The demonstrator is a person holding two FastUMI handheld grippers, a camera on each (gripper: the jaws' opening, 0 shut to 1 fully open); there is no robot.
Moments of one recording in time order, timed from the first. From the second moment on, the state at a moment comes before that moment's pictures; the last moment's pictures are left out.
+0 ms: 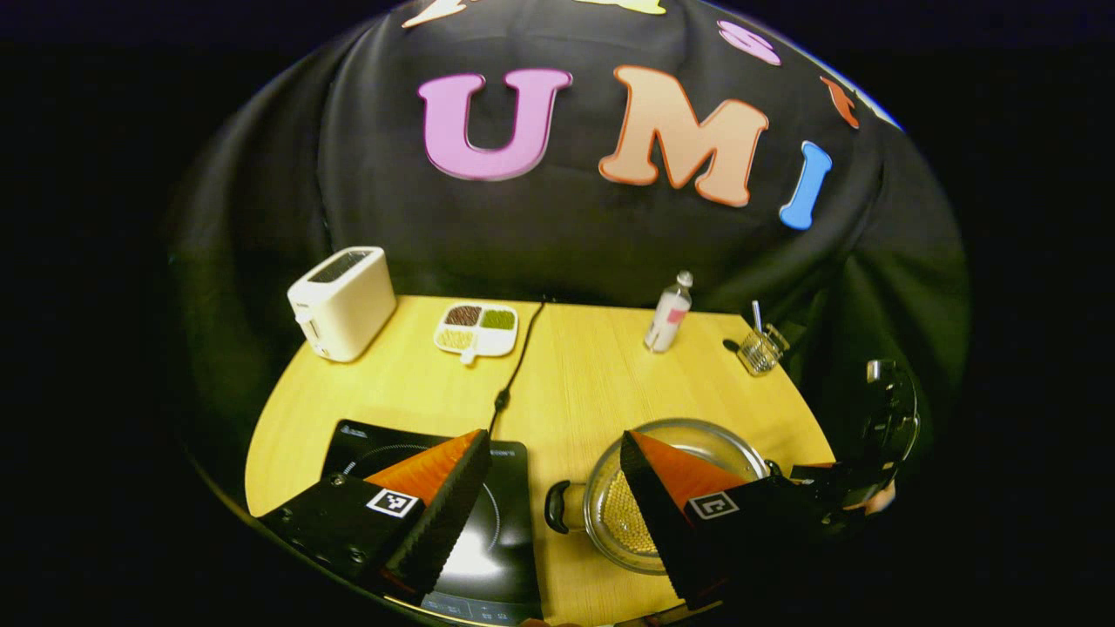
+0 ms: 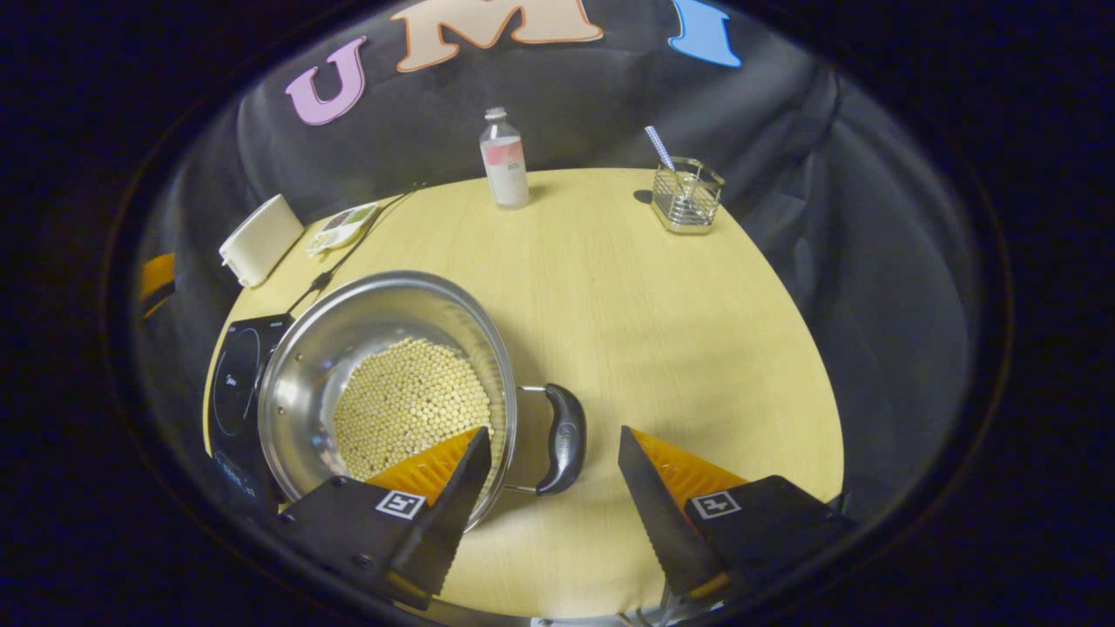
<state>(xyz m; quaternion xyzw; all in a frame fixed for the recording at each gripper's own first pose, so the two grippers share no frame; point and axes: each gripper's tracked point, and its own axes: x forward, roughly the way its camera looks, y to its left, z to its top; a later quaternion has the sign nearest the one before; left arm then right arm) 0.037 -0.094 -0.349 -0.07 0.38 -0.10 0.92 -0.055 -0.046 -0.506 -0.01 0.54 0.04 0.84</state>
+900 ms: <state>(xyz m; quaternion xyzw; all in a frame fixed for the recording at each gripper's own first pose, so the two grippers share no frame) -0.008 -0.129 -0.481 -0.12 0.54 -0.15 0.82 -0.066 -0.047 -0.515 0.02 0.55 0.01 0.83</state>
